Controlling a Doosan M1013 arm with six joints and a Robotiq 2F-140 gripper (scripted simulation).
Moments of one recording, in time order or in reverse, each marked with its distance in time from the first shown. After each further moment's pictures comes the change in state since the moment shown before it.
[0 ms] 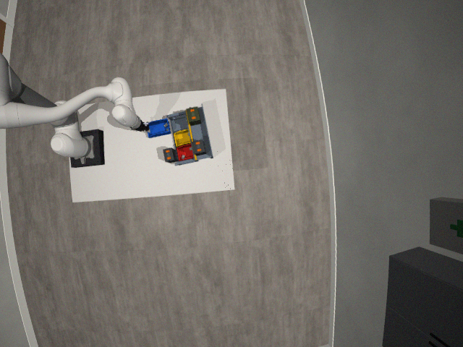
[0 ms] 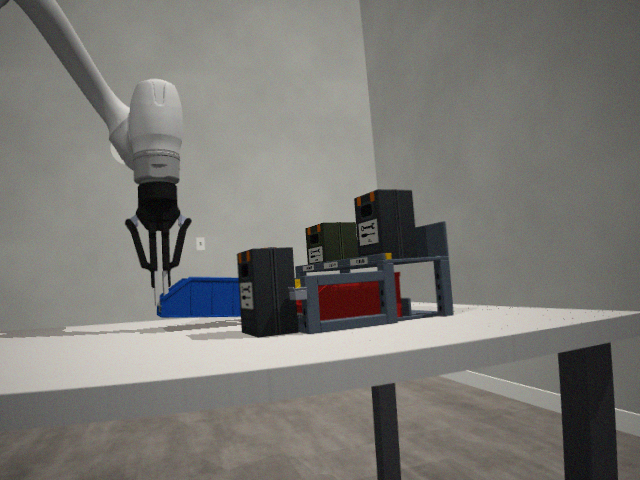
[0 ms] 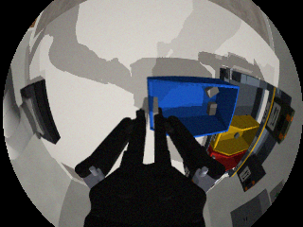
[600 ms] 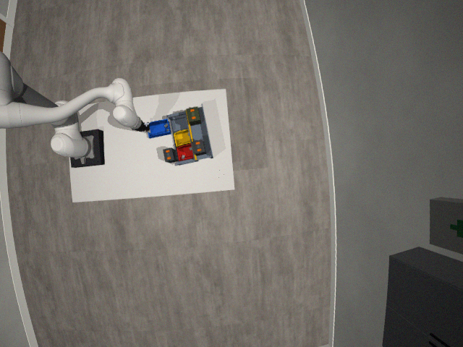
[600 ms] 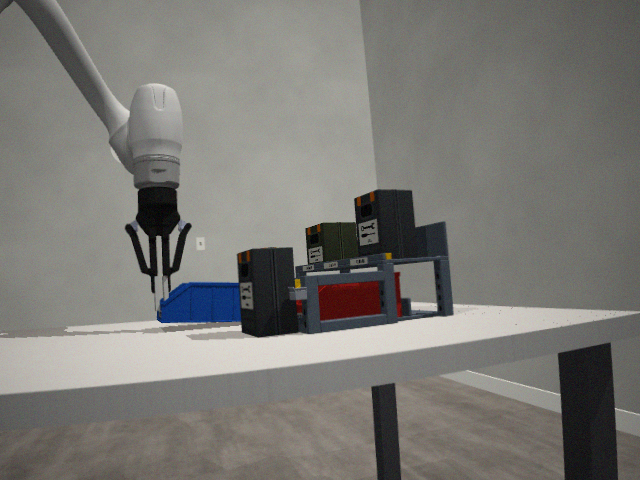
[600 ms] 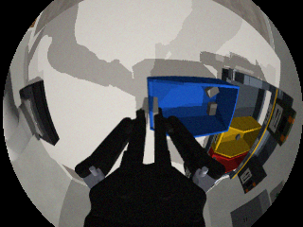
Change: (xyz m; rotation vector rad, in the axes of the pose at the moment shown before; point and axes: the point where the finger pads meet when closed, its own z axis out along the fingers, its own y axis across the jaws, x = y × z) arm 0.000 0.000 0.010 0.000 0.000 0.000
